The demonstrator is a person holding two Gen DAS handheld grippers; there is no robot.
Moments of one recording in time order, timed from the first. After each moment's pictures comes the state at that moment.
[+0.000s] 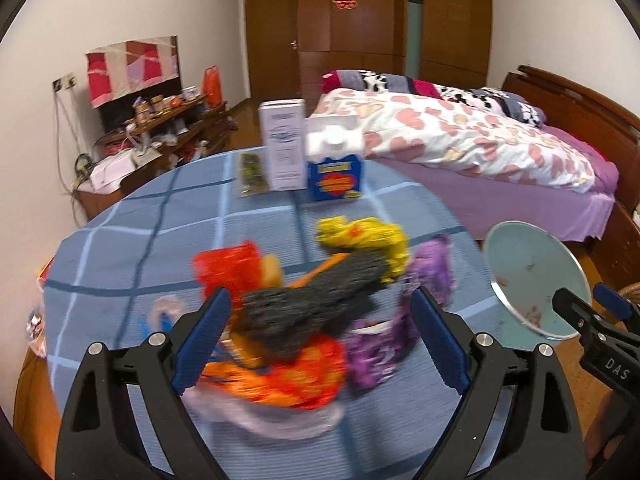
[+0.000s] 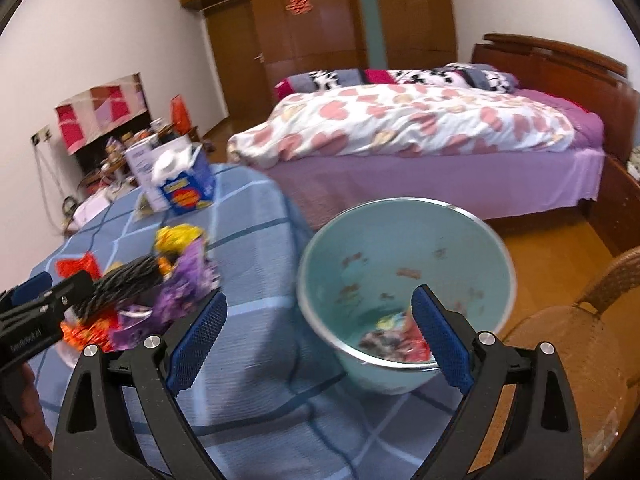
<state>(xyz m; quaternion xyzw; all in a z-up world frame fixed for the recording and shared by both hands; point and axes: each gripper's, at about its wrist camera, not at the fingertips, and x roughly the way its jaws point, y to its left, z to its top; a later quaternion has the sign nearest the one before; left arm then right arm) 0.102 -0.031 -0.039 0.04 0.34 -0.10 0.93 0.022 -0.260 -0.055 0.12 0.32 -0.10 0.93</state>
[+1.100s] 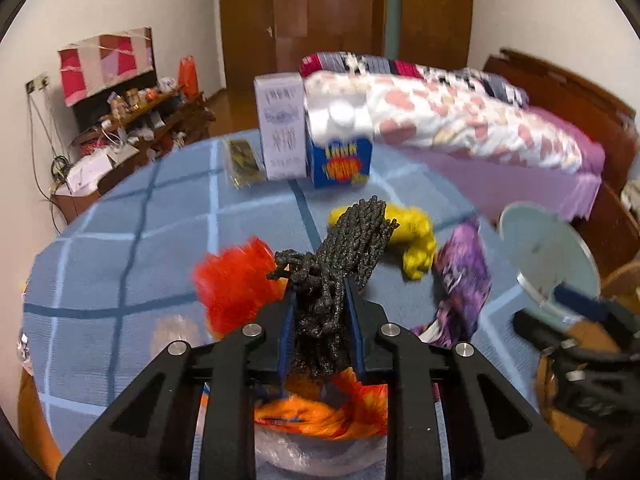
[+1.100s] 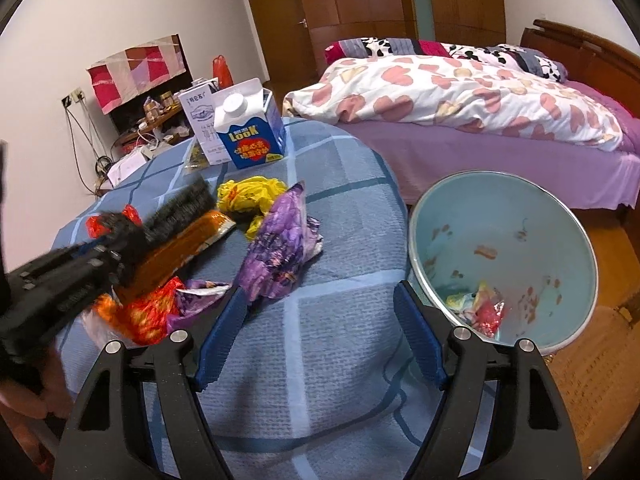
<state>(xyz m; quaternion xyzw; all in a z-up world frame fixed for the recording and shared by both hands) 0.135 -0.013 -0.049 0.06 0.35 -0.15 0.92 0.062 -0.200 -0.072 0.11 0.37 -0.02 0.92</state>
